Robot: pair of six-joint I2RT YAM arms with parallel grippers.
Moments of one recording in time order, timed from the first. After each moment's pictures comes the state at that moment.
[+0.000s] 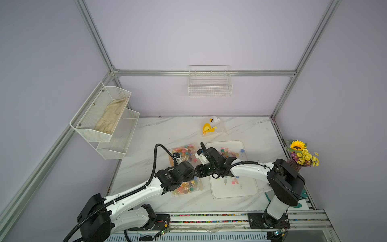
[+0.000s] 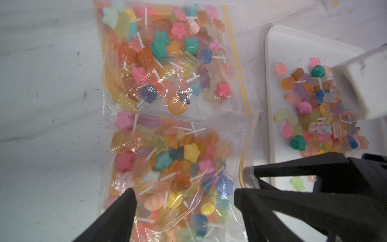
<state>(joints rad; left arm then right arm) -0.86 1.13 0.71 -0.59 -0.40 -0.96 0.84 1.72 1.00 -0.11 -0.37 0.62</state>
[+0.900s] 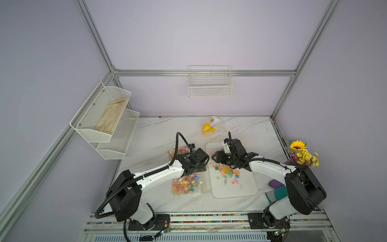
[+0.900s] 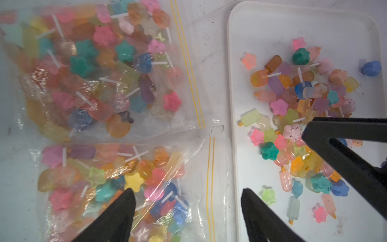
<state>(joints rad) -0.86 1.57 1.11 -0.66 -0.29 -0.86 0.50 1.52 0.83 -0.12 -0.29 0.69</state>
